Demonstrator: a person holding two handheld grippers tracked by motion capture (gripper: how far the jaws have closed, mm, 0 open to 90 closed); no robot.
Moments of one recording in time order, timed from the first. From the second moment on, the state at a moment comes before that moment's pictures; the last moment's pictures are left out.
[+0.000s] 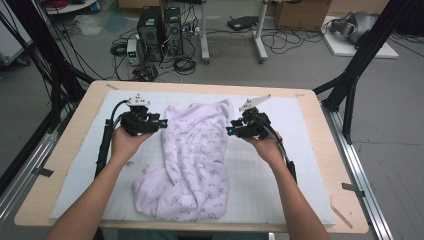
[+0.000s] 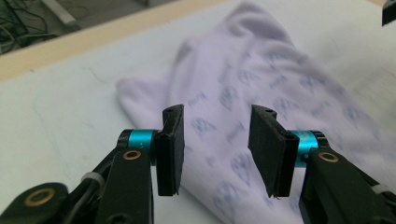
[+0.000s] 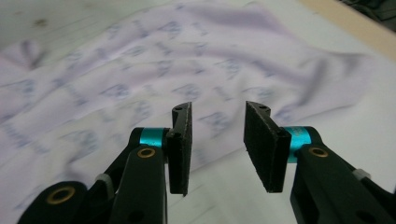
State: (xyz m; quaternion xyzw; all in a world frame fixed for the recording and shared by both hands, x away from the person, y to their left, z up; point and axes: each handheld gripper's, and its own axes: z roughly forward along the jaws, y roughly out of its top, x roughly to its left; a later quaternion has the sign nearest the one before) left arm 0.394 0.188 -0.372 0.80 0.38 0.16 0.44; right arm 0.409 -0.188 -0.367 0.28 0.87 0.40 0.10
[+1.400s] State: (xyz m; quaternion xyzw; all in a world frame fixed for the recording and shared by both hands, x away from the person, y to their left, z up) left arm 0.305 0.178 -0.421 0.83 0.32 0.10 0.46; right arm 0.311 -0.170 -0.395 0.22 0.87 0.42 0.09
